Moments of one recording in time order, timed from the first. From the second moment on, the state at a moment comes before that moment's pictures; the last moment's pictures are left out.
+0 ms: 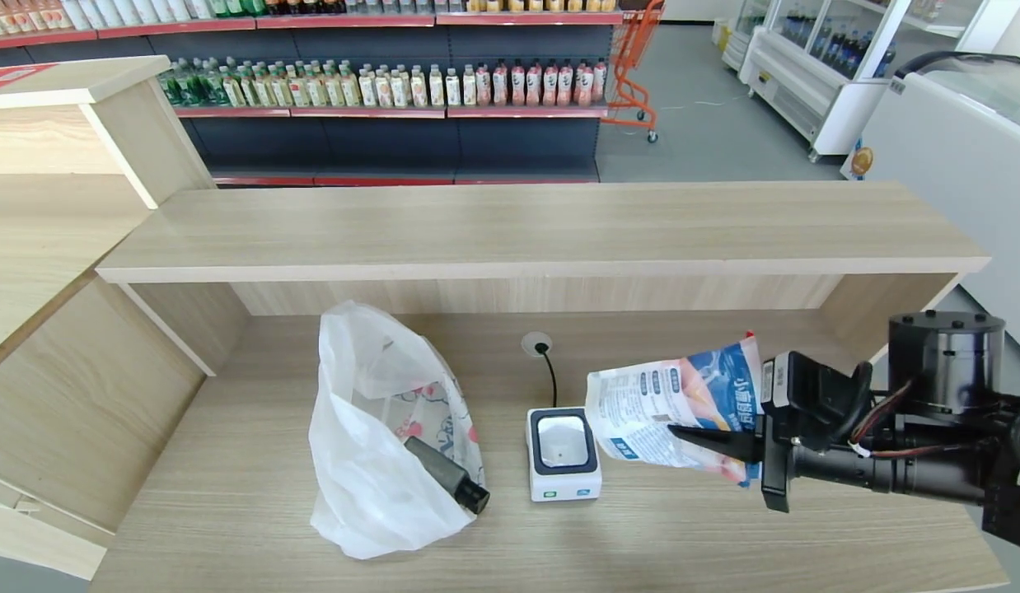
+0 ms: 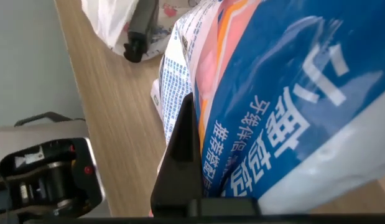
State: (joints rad) left arm 0.00 0.00 0.00 0.00 0.01 0.01; right arm 0.32 1.62 -0.50 -0.76 0.63 -0.80
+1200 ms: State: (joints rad) left arm 0.00 0.00 0.00 0.00 0.01 0.01; right arm 0.21 2.05 -0.68 -0.84 1.05 -1.43
